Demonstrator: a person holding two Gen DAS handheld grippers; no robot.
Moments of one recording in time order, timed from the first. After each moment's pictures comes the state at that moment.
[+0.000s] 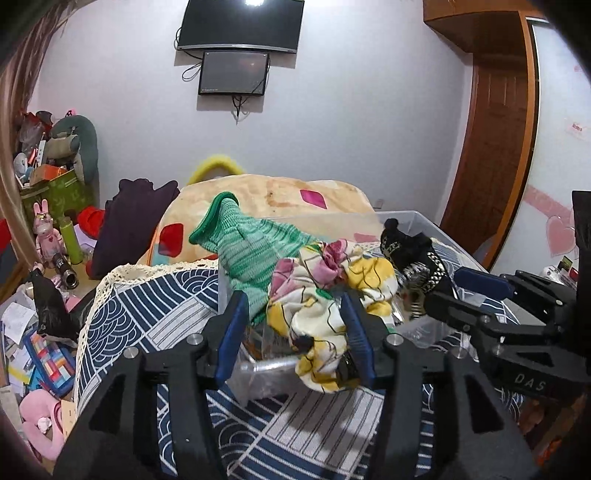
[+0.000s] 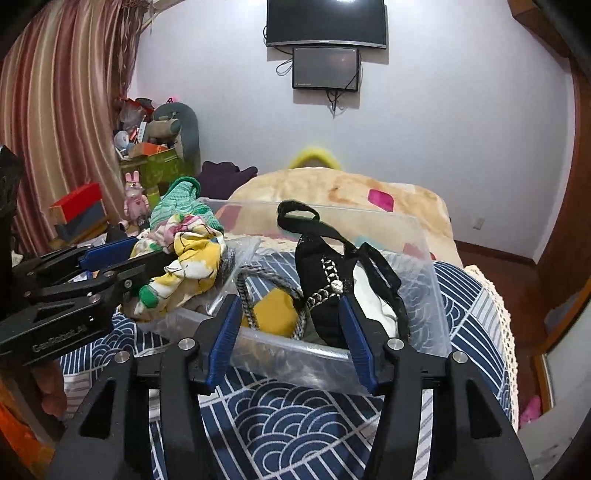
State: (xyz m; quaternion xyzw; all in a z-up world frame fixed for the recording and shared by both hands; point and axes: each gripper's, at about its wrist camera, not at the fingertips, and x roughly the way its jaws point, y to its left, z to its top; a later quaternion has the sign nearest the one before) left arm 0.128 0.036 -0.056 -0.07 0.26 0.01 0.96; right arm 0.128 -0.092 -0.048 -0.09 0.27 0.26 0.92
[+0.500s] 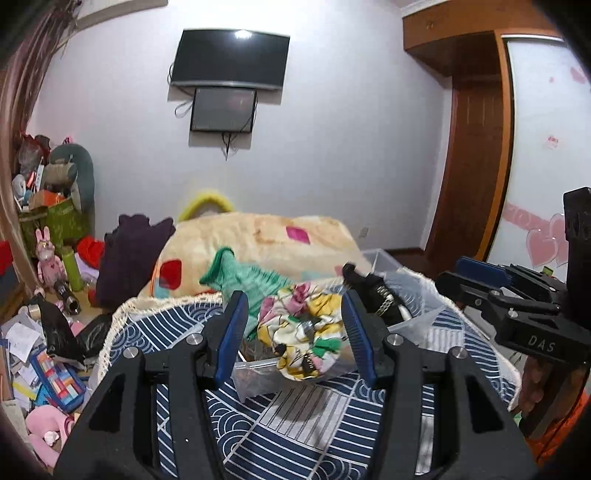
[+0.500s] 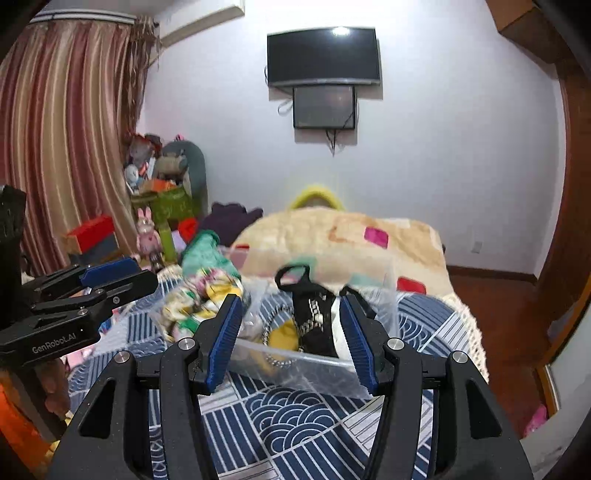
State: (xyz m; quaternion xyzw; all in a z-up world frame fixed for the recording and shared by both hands) left arm 0.071 0.026 -0.003 -0.06 0.18 -0.01 0.98; right arm 0.092 -0.124 -0.002 -0.06 0.19 0.28 0.94
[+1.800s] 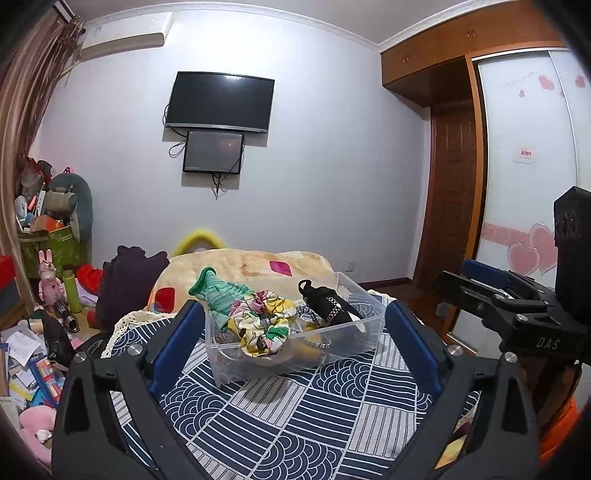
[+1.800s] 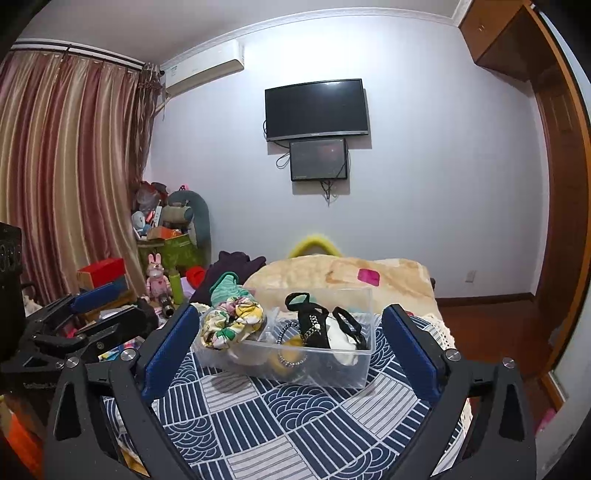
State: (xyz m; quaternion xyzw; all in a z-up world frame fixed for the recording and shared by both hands) left arm -0.002 -0.009 0.001 -0.05 0.10 -0.02 0.99; right arm 0.027 -0.154 0.003 -0.02 0.10 0.28 0.96
